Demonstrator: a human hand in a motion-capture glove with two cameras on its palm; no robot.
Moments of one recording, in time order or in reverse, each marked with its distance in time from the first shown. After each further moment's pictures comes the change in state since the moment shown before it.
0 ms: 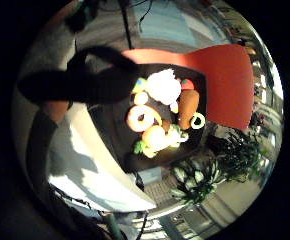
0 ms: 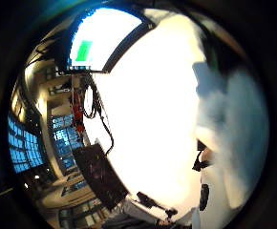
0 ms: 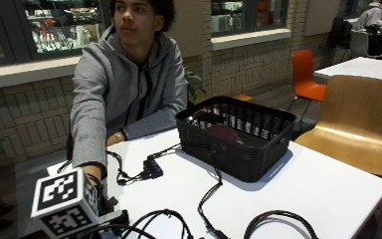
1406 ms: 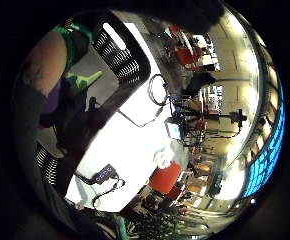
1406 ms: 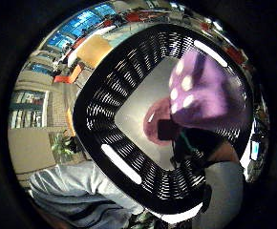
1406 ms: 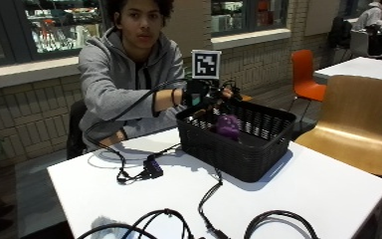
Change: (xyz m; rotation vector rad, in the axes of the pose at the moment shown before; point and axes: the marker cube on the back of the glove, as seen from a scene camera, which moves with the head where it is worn) arm -0.384 0.267 -0.035 0.184 0.525 -1.178
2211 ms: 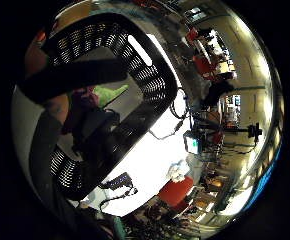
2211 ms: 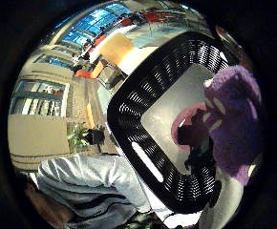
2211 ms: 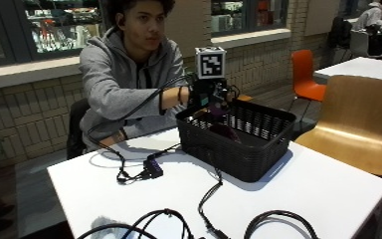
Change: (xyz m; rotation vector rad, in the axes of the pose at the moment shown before) arm -0.035 -0.019 -0.010 0.080 -0.199 -0.118
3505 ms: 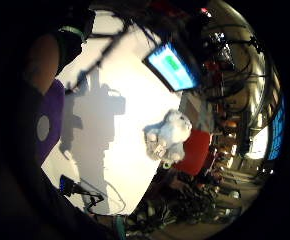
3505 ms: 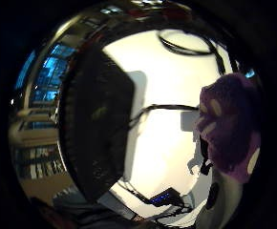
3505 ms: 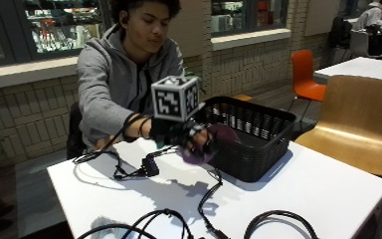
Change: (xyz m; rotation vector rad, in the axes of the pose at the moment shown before) arm 0.232 0.113 0.037 -0.005 -0.033 0.582
